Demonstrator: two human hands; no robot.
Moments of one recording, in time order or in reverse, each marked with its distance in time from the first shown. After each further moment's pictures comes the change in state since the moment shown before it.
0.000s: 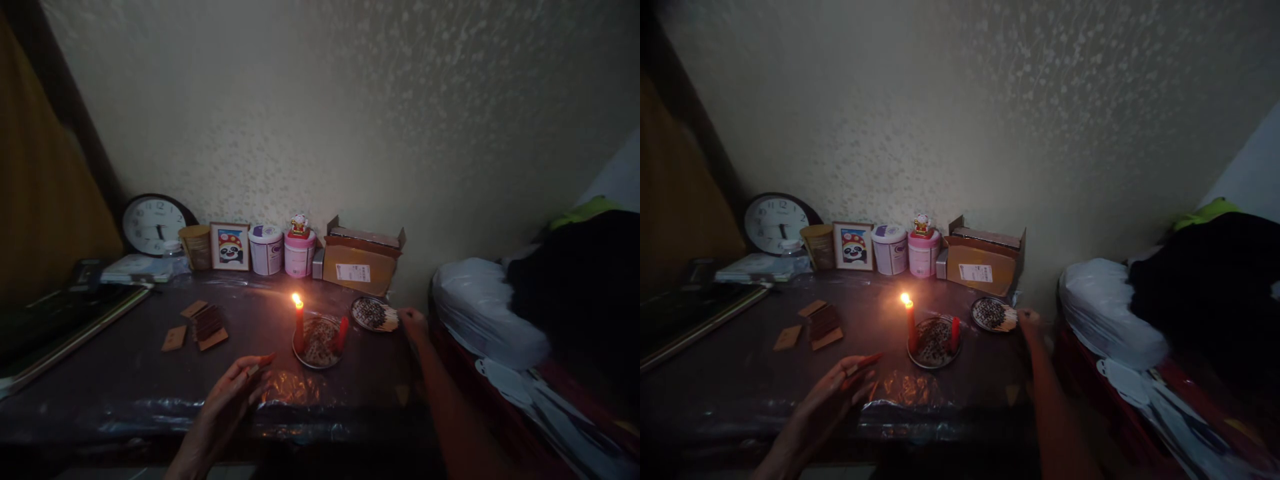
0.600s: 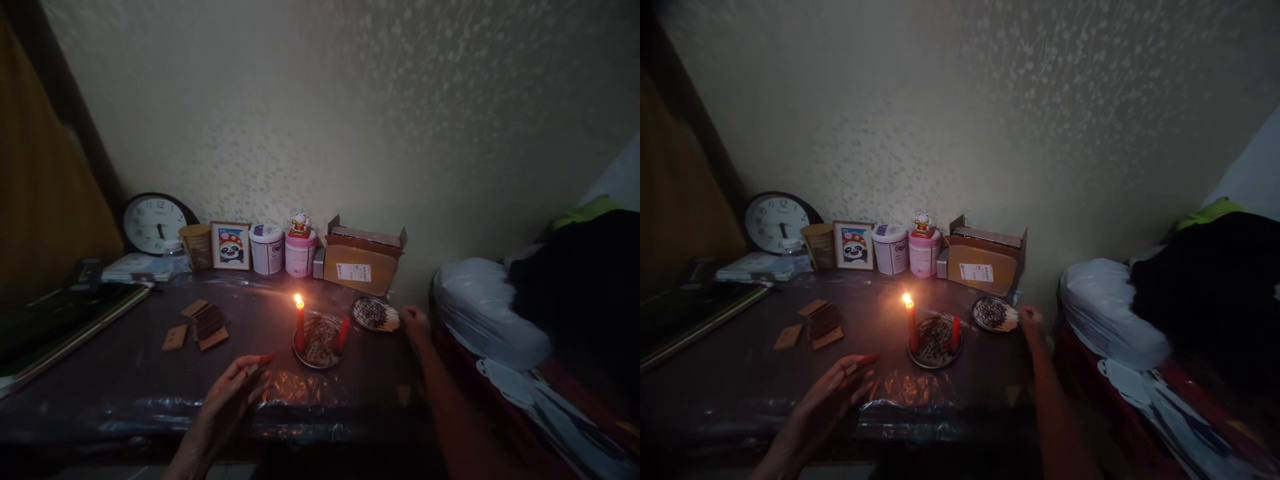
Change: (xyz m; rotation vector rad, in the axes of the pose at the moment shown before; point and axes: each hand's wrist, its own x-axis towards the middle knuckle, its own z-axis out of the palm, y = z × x) left_hand 0.002 -0.002 -0.005 -0.028 0.049 0.014; right_hand -0.010 -0.022 -0.009 -0.001 -0.013 0.068
